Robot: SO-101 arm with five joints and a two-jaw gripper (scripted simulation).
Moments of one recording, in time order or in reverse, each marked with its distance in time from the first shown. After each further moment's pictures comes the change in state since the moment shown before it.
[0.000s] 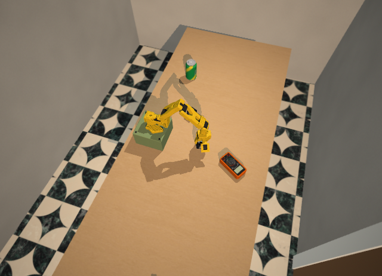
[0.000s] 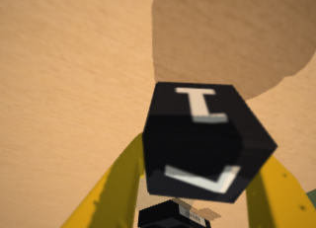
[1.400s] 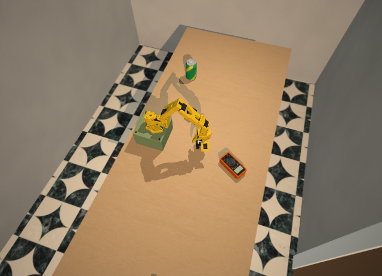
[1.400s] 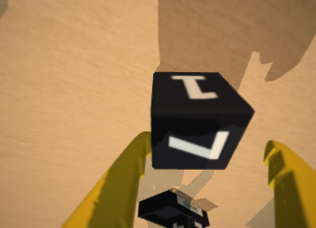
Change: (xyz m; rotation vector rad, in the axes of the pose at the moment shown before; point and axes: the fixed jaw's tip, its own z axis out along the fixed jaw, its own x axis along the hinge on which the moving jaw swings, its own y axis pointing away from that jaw) arm 0.000 -0.001 -0.010 0.011 0.004 0.000
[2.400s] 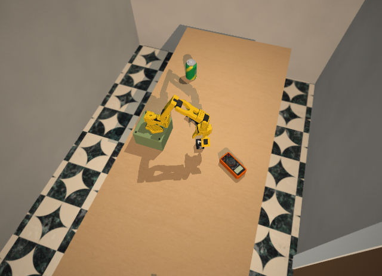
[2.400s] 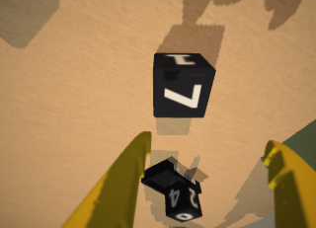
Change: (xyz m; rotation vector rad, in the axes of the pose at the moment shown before) arm 0.001 -0.002 -0.043 0.003 0.001 0.000
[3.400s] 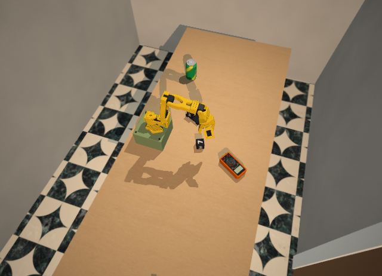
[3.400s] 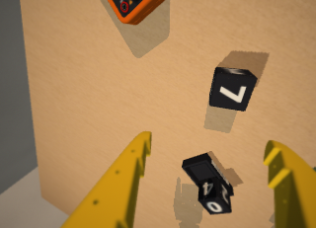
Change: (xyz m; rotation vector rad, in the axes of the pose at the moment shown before) arm -0.011 0.028 -0.078 -0.327 -0.130 0.000
